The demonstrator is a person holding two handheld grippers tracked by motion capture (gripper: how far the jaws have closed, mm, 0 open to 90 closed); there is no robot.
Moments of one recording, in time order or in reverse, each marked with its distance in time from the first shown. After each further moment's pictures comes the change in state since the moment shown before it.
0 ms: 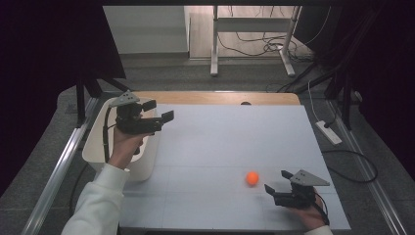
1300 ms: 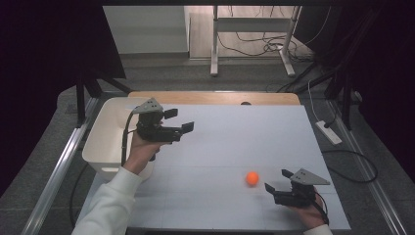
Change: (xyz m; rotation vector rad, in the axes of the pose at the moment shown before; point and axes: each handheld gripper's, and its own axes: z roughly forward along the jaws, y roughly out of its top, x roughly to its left) left arm -0.036 -0.006 0.031 0.075 -0.115 0.069; right arm -0.001 0.003 0.001 -0.008 -0.008 0.007
